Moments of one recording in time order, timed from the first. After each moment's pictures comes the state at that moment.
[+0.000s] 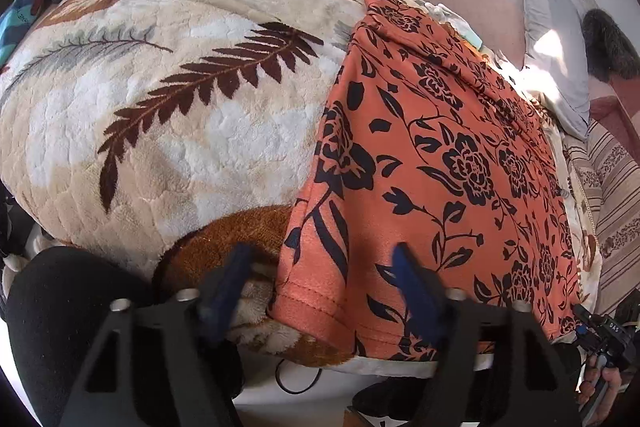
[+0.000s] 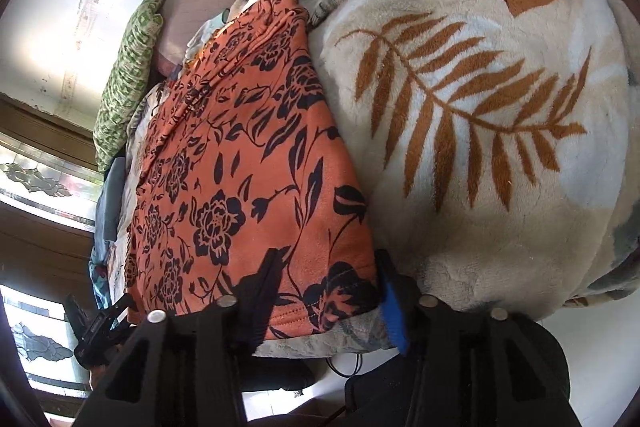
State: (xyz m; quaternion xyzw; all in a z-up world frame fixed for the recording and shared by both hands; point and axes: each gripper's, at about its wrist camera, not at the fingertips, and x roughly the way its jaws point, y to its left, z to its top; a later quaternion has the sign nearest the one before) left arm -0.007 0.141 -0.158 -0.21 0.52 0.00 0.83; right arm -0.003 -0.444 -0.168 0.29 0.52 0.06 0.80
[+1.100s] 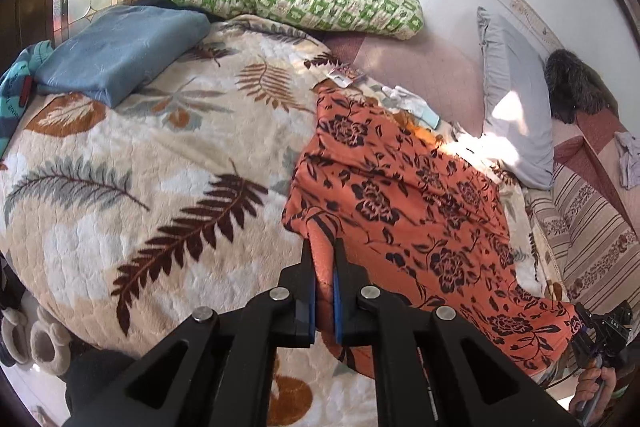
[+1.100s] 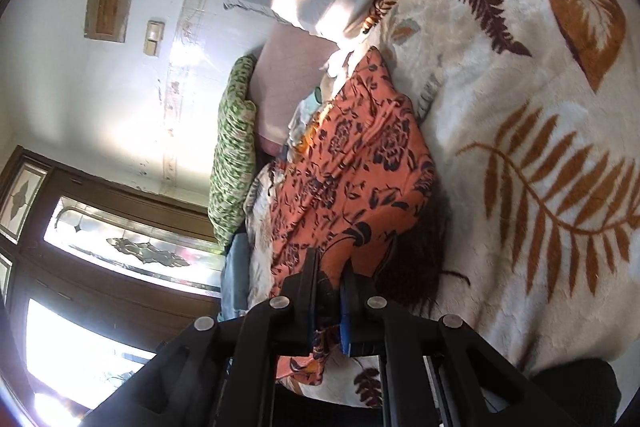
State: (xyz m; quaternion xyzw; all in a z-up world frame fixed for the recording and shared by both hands) left arm 0.041 0.149 -0.049 -0.21 0.40 -0.02 0.89; right arm 0.036 -0.470 -0.100 0.47 0.36 0.17 0.79
